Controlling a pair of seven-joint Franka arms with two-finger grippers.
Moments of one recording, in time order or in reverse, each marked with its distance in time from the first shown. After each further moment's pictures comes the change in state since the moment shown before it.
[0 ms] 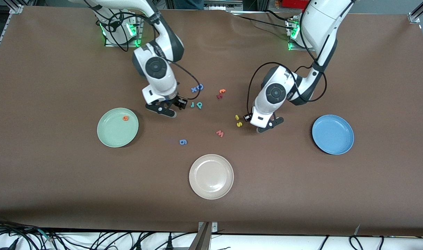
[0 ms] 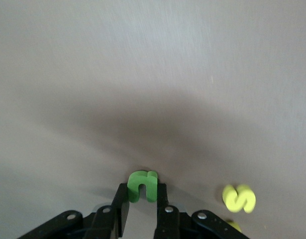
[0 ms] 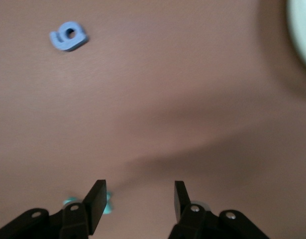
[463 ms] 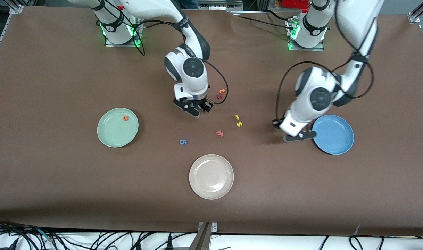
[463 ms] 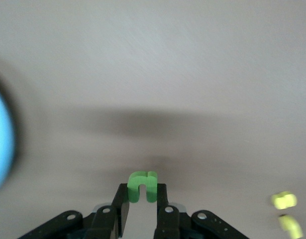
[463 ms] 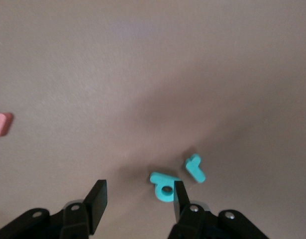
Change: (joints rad) left arm 0.232 -0.157 0.029 0.012 0.002 -0.143 0.602; right arm 0.130 0.203 0.002 0.215 0.000 0.002 0.363
